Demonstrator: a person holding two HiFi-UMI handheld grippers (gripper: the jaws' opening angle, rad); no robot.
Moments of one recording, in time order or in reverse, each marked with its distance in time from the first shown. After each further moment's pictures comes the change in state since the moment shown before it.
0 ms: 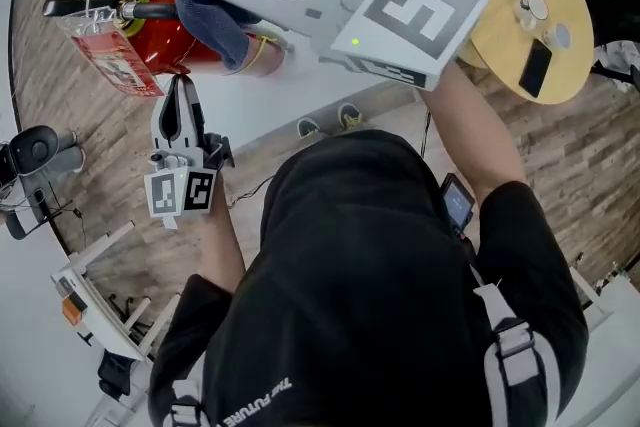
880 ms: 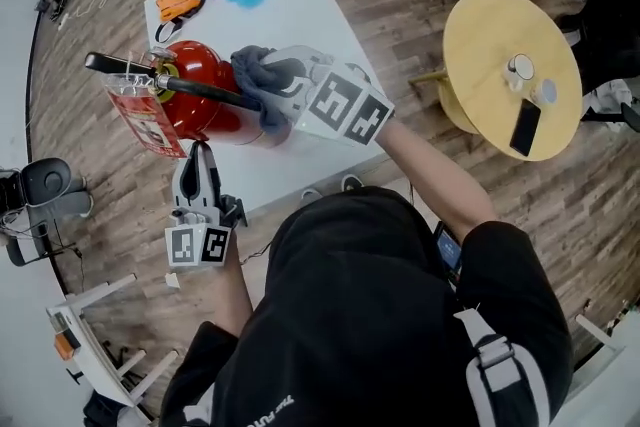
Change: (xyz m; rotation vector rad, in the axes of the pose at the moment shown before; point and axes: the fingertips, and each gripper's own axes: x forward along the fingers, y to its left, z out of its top) left arm -0.001 -0.002 -0.007 -0.031 -0.038 0.014; right arm 0.029 -0.001 -0.123 -0.024 0.256 0.012
